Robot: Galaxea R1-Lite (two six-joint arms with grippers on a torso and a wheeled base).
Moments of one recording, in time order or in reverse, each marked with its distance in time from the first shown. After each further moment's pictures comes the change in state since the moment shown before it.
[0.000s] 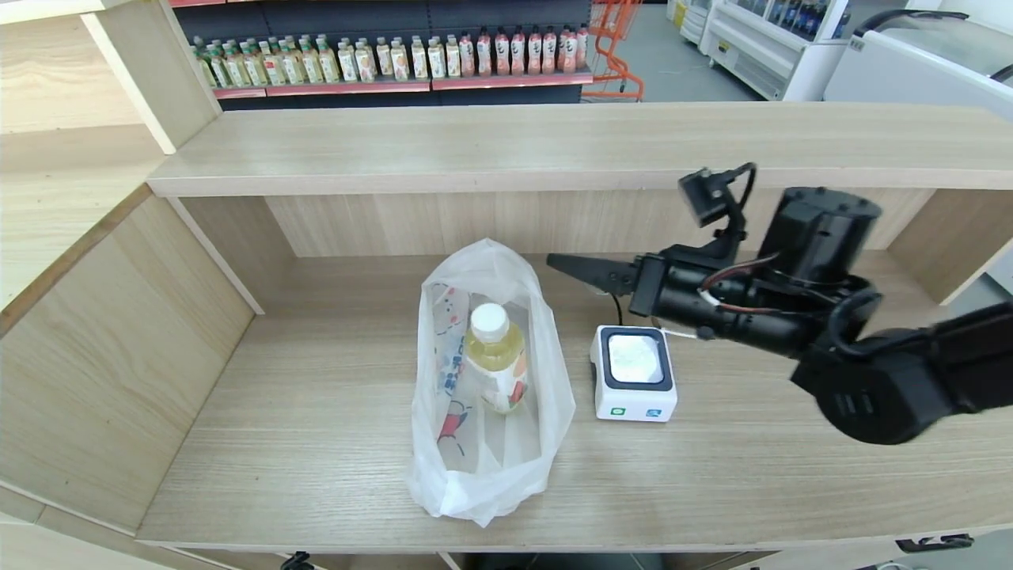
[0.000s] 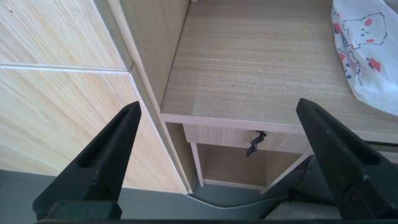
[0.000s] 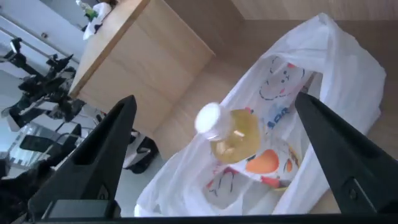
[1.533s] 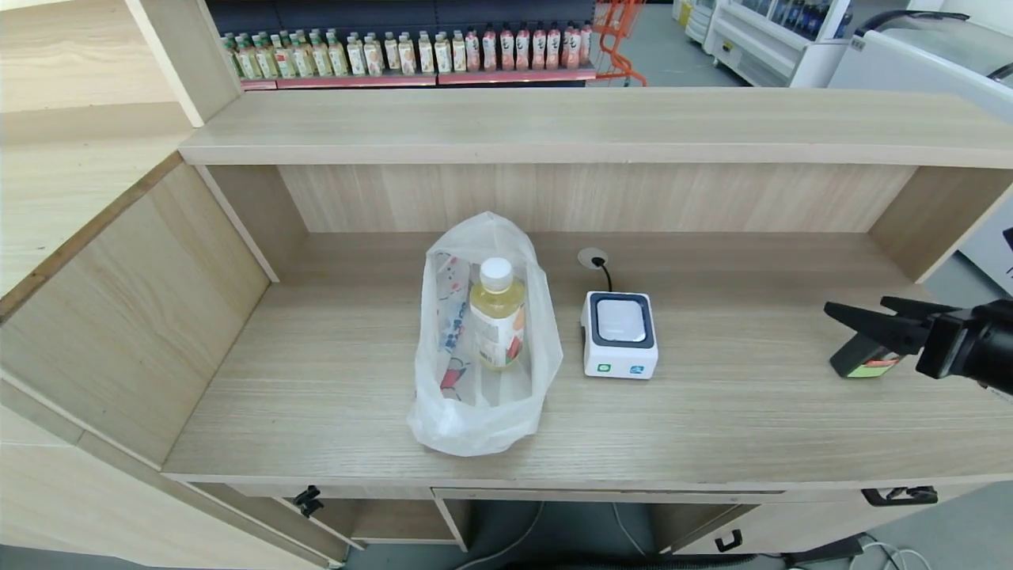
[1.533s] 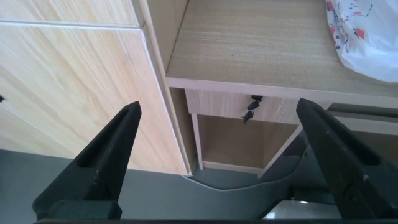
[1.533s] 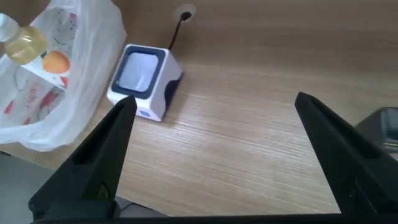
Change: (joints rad) left arm 0.000 0.001 0.000 0.000 0.000 -0.002; right arm -0.704 -0.426 0.401 0.253 -0.012 -0.433
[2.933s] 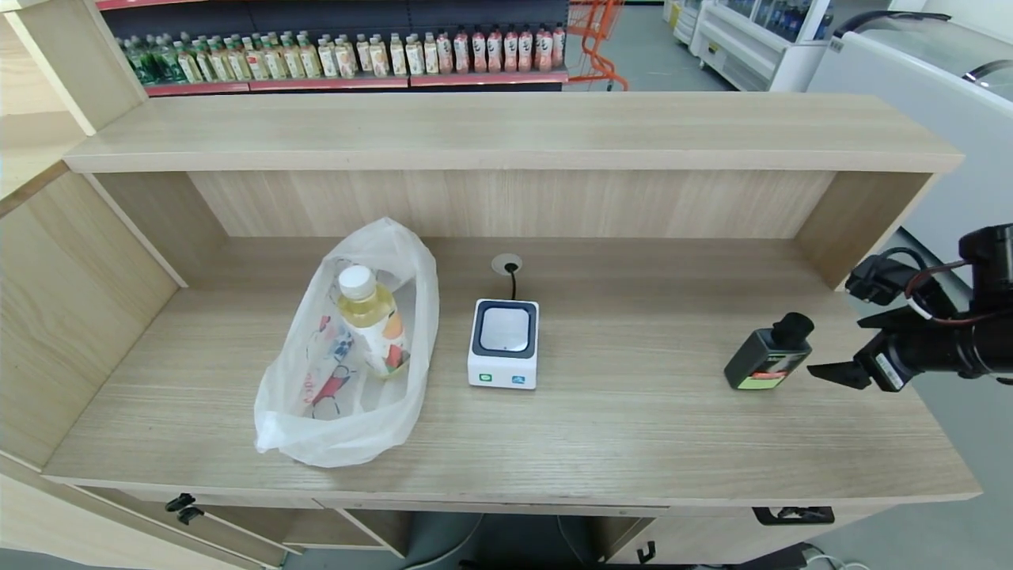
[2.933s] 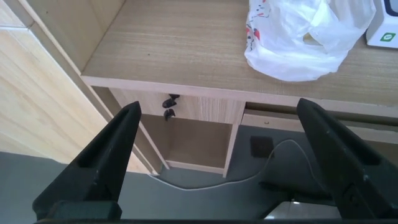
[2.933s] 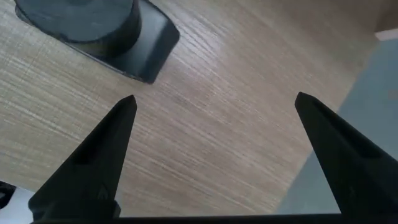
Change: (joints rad) left arm 0.000 -0.001 0.000 0.000 0.000 0.001; right arm -0.006 0.357 -0.481 0.667 -0.294 -0.803
